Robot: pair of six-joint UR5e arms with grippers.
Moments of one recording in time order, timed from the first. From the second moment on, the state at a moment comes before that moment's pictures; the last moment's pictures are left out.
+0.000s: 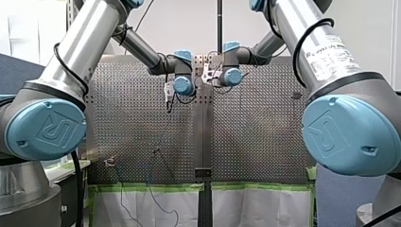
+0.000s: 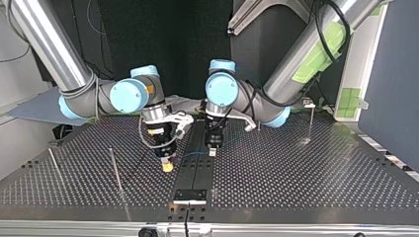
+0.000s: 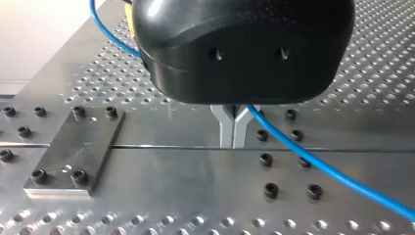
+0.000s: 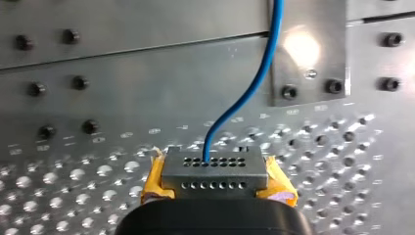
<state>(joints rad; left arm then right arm) -0.49 -2.03 -1.45 -2.75 -1.92 -1.58 2.17 -1.00 1.17 -0.26 1.58 1.70</state>
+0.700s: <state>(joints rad) -0.50 -1.99 -1.36 -2.83 -1.95 -1.59 2.15 -1.06 1.15 -0.22 1.57 1.71</state>
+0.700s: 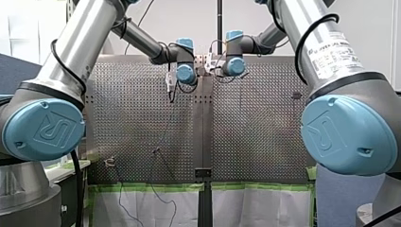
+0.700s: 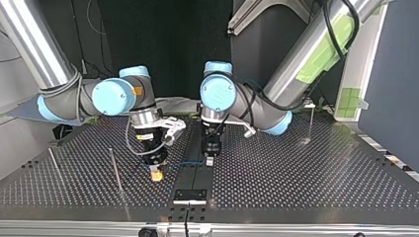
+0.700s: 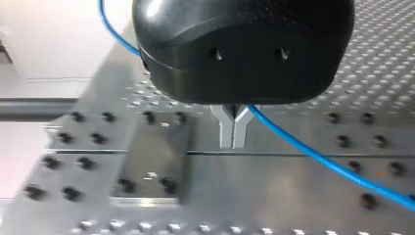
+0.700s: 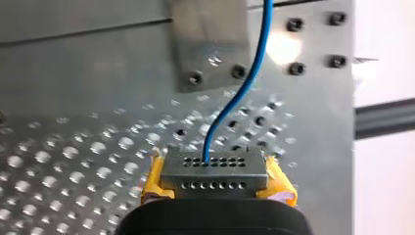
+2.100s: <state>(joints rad) -0.53 -1.99 -1.19 -2.93 -1.86 -1.64 2.06 -1.15 1.15 -0.14 1.58 1.71</state>
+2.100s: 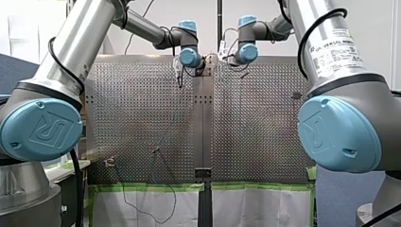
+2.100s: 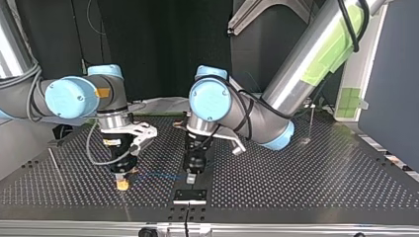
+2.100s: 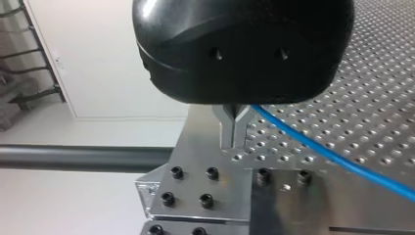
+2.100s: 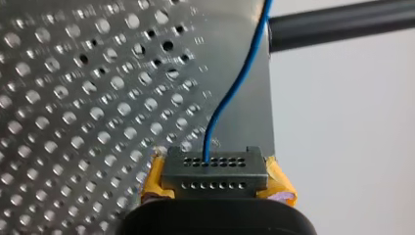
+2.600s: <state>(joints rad) -0.53 -1.99 -1.14 -2.94 -1.81 -1.71 2.02 -1.17 1.15 -0.10 1.58 1.72</state>
